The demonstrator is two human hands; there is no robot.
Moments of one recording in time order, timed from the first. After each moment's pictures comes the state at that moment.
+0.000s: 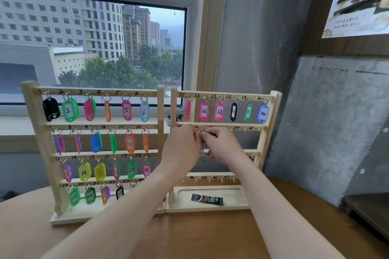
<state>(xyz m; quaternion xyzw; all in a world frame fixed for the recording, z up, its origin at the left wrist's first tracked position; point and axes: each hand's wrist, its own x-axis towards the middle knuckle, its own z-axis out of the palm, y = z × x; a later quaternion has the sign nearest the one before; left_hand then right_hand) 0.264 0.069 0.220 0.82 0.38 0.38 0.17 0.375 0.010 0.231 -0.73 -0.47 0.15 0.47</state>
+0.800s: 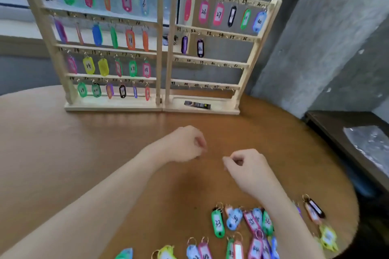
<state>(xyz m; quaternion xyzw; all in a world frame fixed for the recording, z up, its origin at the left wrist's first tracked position) 0.168 -0.080 0.108 0.89 0.27 0.02 0.37 0.290 -0.243 0.101 -0.86 -0.41 0.13 0.26</state>
